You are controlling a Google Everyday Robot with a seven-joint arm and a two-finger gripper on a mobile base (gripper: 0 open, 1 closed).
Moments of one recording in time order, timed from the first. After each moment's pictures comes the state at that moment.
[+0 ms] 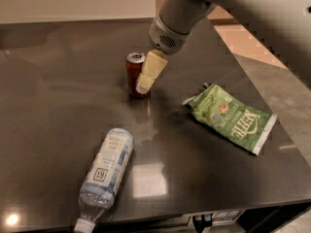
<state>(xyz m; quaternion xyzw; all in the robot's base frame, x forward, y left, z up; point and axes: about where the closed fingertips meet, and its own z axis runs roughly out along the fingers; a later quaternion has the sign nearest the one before) 0.599 0.010 0.915 -0.62 0.74 0.08 0.23</state>
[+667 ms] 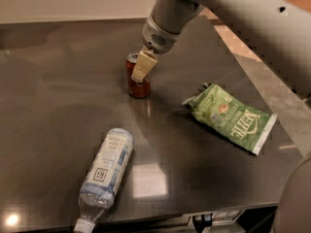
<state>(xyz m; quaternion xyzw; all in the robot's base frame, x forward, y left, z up) 0.619 0.029 0.901 -0.61 0.76 0.11 0.21</state>
